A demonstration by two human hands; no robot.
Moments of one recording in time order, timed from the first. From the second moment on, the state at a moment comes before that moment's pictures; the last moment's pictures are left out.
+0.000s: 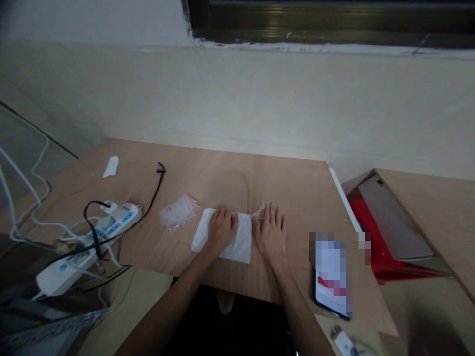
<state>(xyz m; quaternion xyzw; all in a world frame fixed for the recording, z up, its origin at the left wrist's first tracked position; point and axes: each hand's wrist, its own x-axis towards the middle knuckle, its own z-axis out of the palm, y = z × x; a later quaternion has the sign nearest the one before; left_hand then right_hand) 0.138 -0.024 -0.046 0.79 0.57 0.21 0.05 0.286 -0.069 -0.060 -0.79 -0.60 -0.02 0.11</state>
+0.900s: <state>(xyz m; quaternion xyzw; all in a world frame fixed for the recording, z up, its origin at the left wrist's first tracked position) -0.005 0.023 0.039 0.66 0.71 0.16 0.18 0.285 -0.073 -0.033 -0.73 -0.55 -0.01 0.40</state>
